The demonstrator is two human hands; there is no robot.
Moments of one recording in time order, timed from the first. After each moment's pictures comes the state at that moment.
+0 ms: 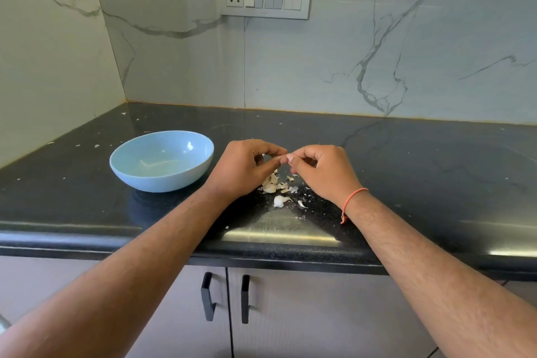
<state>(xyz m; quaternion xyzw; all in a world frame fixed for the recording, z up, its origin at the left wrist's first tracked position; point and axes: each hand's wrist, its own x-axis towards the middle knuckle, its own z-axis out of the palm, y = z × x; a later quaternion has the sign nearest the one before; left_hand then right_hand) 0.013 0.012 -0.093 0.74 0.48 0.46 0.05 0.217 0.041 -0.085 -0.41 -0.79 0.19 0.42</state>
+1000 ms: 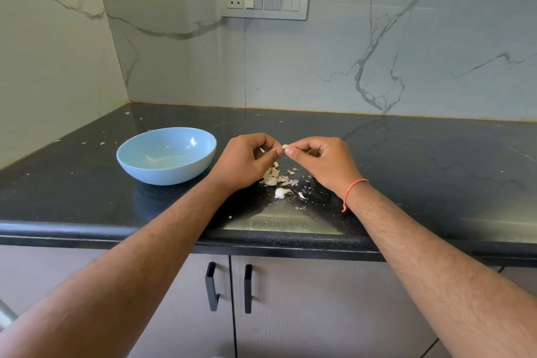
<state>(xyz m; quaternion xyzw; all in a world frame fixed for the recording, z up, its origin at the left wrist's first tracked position) 0.012 0.007 -0.092 0.72 0.51 0.46 0.13 0.220 0.042 -0.089 -0.38 -0.76 0.24 0.46</state>
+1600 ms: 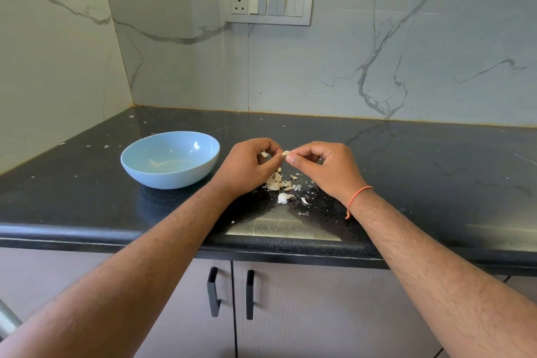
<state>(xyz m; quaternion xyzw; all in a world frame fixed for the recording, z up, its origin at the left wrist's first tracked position) 0.012 0.008 -0.094 0.72 0.50 0.46 0.13 0.220 0.040 -0.091 -0.34 -0.78 0.22 0.48</state>
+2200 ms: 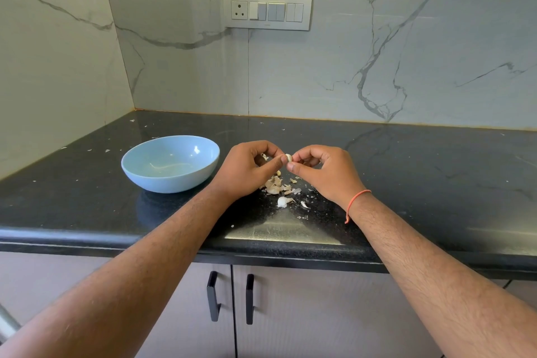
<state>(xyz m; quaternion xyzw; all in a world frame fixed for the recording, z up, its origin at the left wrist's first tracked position) 0.012 0.007 -0.092 0.72 0.48 0.48 0.14 0.221 0.041 -0.091 -0.37 -0.78 0.21 0.46</state>
